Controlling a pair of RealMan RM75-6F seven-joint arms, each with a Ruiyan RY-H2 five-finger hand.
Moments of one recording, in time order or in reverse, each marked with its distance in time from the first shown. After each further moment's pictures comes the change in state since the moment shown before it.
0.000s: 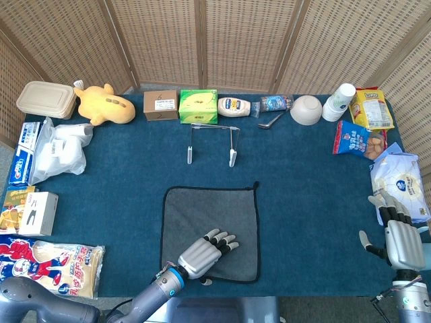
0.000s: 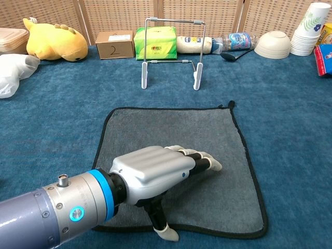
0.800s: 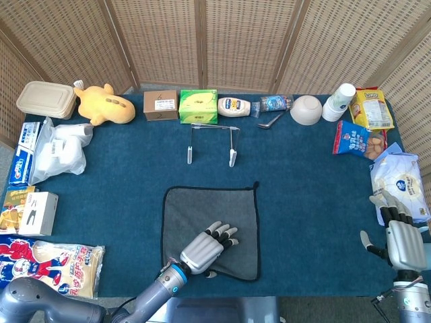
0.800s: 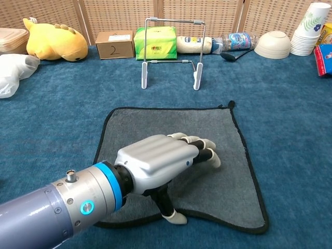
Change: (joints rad) left arm -0.005 -0.048 -0.004 0.073 0.059 0.067 -0.015; right arm -0.003 0.006 0.002 -0.012 0.003 0.004 -0.014
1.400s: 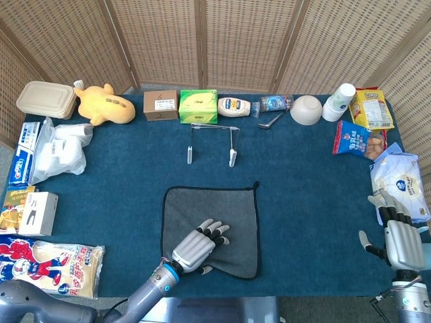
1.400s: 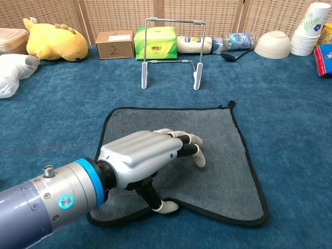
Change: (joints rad) left arm 0.038 0.054 0.017 -0.045 0.020 0.030 -0.058; right arm -0.001 0.000 -0.001 -0.009 -0.005 0.003 -0.007
